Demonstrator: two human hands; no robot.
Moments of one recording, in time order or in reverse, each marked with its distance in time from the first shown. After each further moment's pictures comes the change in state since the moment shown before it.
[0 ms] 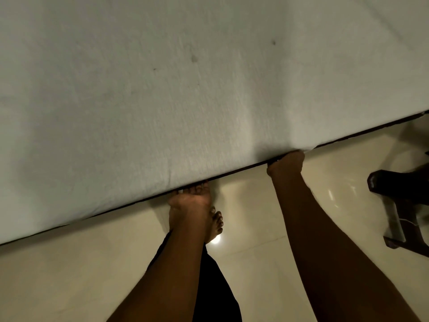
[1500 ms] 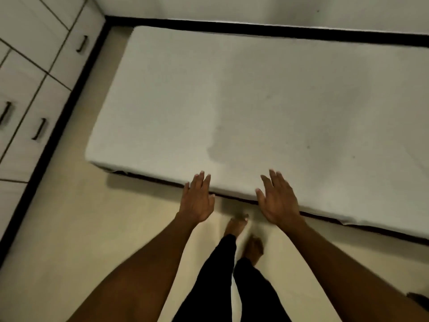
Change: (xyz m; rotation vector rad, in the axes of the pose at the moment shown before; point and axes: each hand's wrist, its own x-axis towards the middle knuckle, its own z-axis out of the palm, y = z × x) left_hand -0.280 0.330 -0.114 2.348 -0.127 1.366; right_hand -0.413 0.093 -0.060 -2.221 -0.997 -1.572
